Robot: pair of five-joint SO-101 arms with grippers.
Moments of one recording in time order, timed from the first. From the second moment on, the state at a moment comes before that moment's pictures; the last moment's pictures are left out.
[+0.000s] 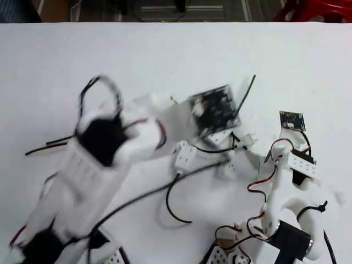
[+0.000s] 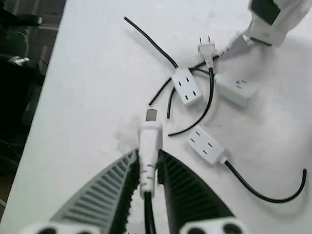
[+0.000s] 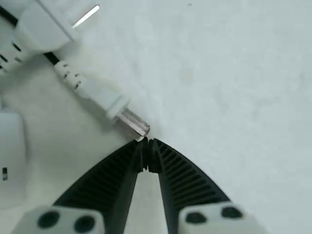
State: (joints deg) left arm 35.7 -25.7 -4.8 89.3 -36.4; right arm 25.7 -16.2 55.6 45.5 20.7
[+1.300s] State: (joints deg) left arm 41.7 -72.0 62.7 22.8 -4.2; right arm 7.0 -48.7 17.2 73.8 20.7
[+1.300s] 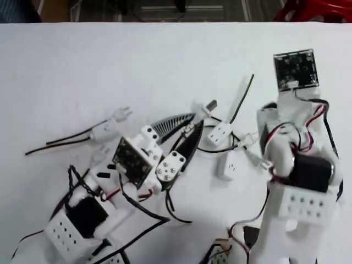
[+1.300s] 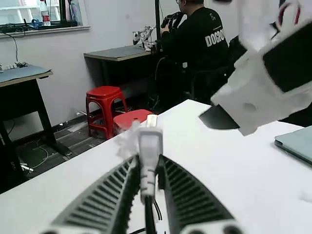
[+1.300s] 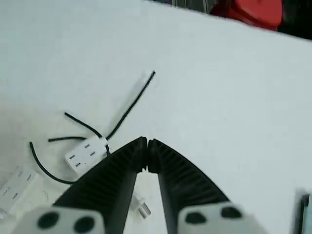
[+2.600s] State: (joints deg) left arm 42.0 -71.9 63.5 22.9 -4.1; right arm -14.7 -57.9 30.9 61.1 20.5
